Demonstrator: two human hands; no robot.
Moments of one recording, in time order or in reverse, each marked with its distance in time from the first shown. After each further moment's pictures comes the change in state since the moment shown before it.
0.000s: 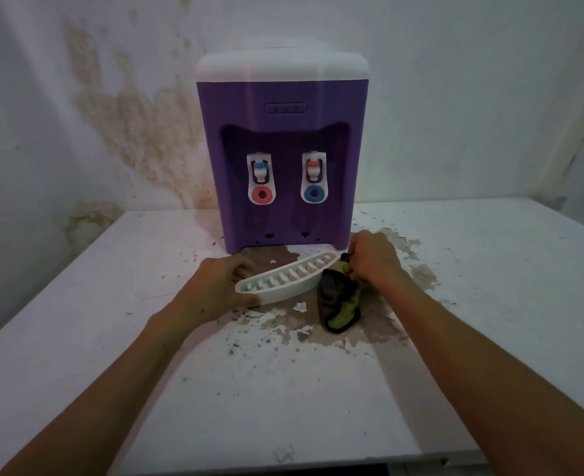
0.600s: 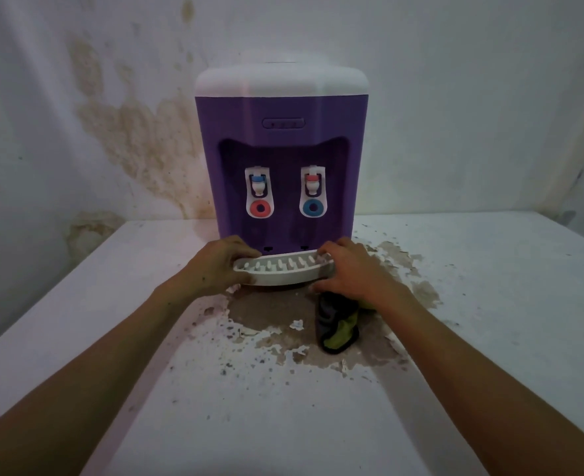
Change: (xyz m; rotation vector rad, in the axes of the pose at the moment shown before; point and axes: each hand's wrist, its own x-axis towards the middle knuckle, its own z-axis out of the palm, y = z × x) left_hand 0.061 -0.008 -0.022 0.129 -0.036 0.151; right_hand -0.003 -0.014 -0.006 0.050 -0.176 -0.348
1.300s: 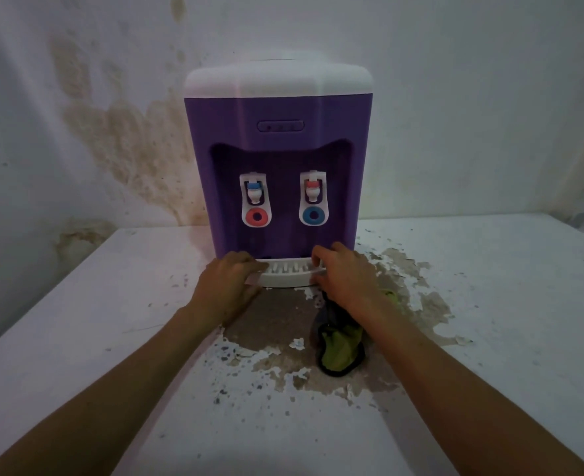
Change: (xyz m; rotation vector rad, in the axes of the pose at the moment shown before) left_hand 0.018 -0.011 0.051 0.260 0.232 0.049; right_hand 0.036 0.001 0.031 -0.161 0.219 0.005
